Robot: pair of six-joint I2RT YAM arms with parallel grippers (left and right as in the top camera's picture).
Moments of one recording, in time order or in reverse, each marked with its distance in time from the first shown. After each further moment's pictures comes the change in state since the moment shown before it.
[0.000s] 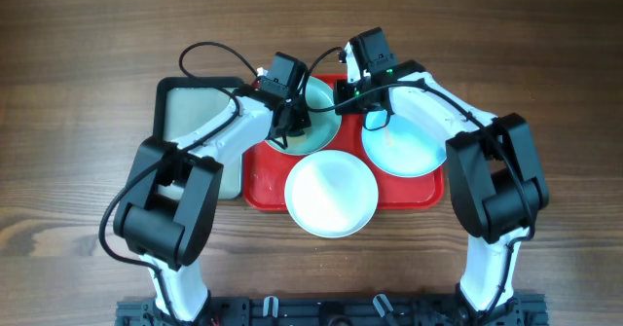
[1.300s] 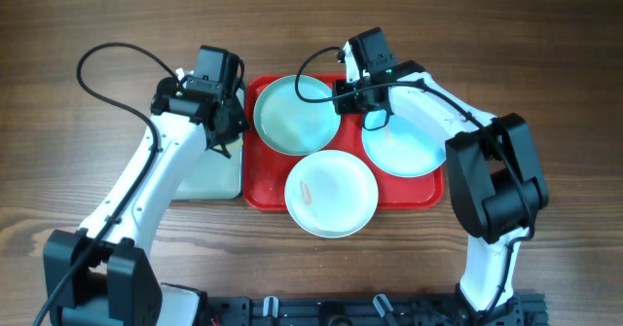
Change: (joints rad) left arm 0.197 -0.382 -0.051 -0.401 -0.196 0.013; right arm 0.001 0.000 0.000 0.006 -0.004 -0.010
